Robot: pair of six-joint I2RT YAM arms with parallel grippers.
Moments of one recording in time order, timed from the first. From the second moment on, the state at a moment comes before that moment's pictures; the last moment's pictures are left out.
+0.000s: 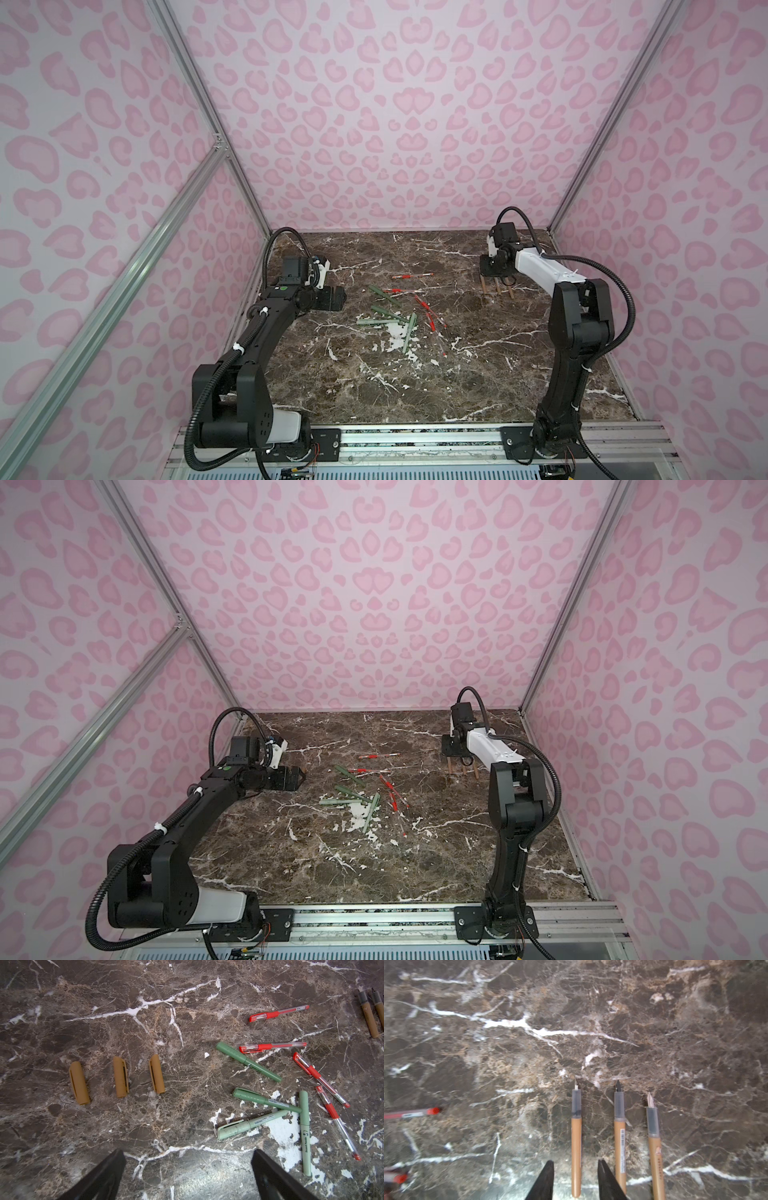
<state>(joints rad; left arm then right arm) -0.03 1.40 1.00 -0.56 0.27 0.05 0.13 1.98 1.54 -0.62 0.01 0.16</state>
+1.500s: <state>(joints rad) -0.02 1.42 1.02 -0.56 0.26 0.06 0.54 2.03 1.42 -0.70 -0.10 0.06</state>
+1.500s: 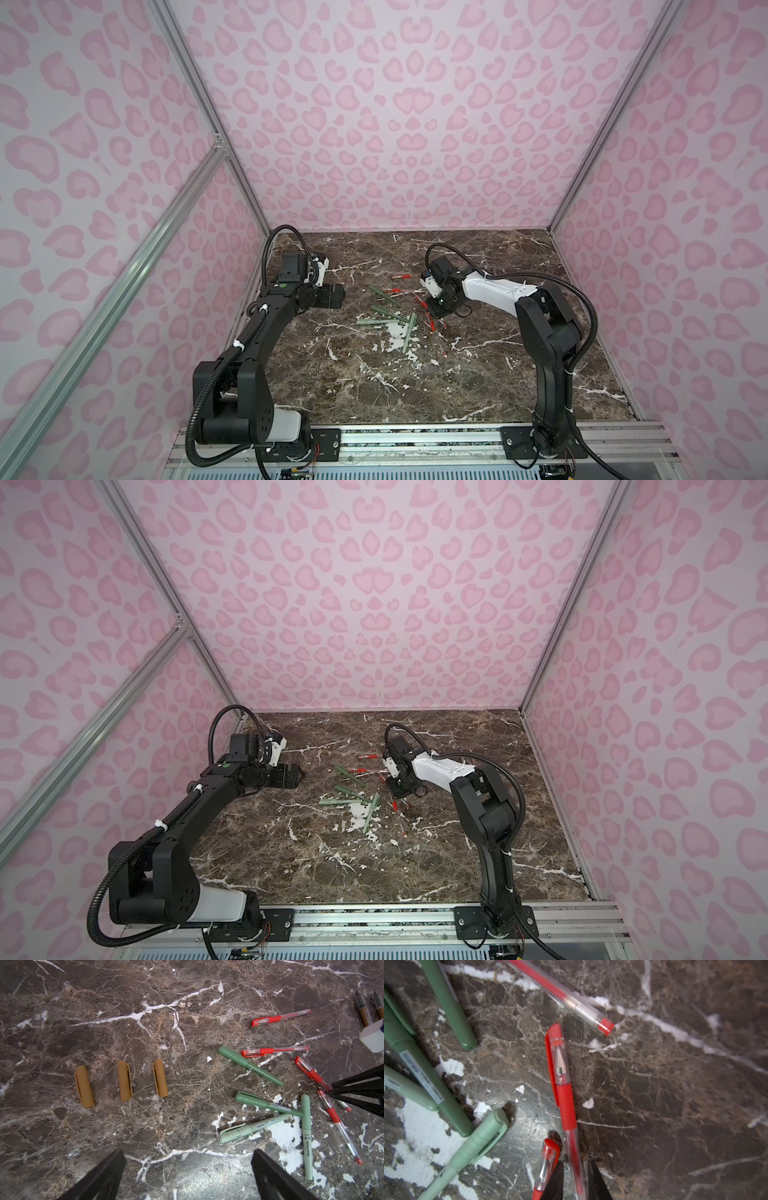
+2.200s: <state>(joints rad) -0.02 1.40 1.06 -0.57 0.48 -0.01 0.54 1.94 1.46 -0.72 -0.09 0.04</state>
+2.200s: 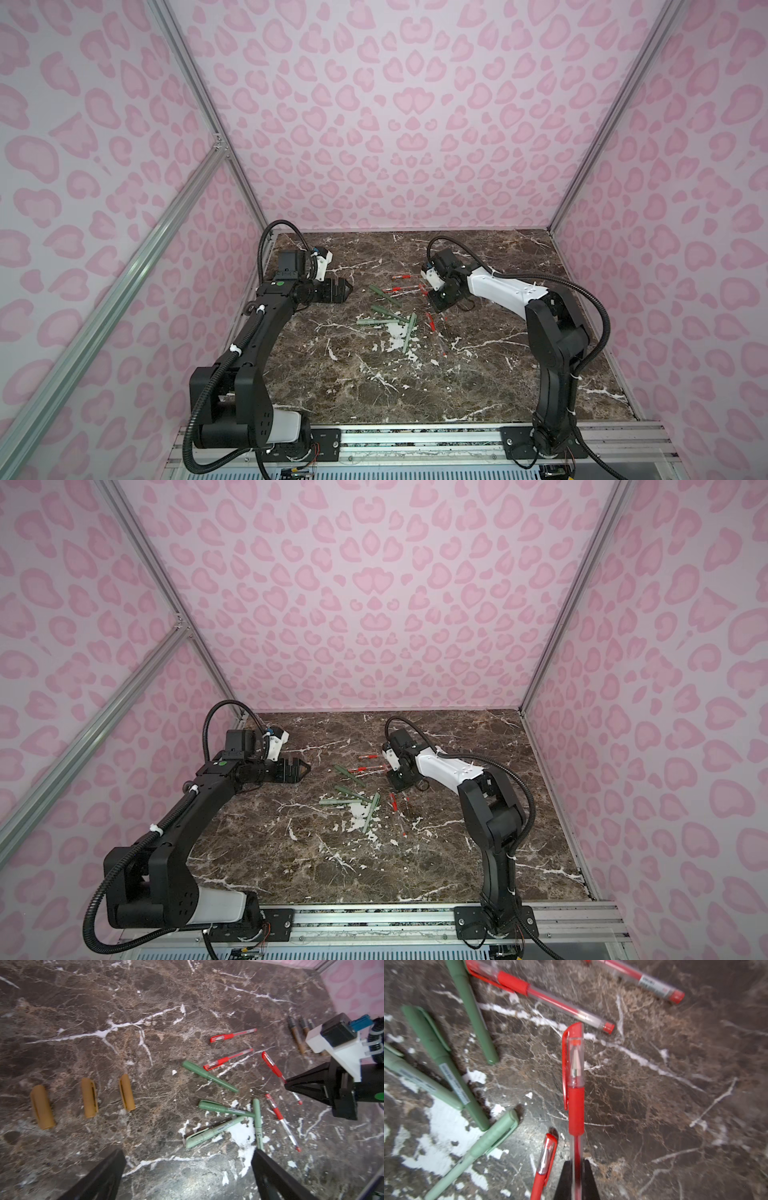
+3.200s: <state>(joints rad) -0.03 1.51 1.08 -0.34 0.89 -0.41 0.88 1.89 1.41 -0.16 -0.20 0.51</state>
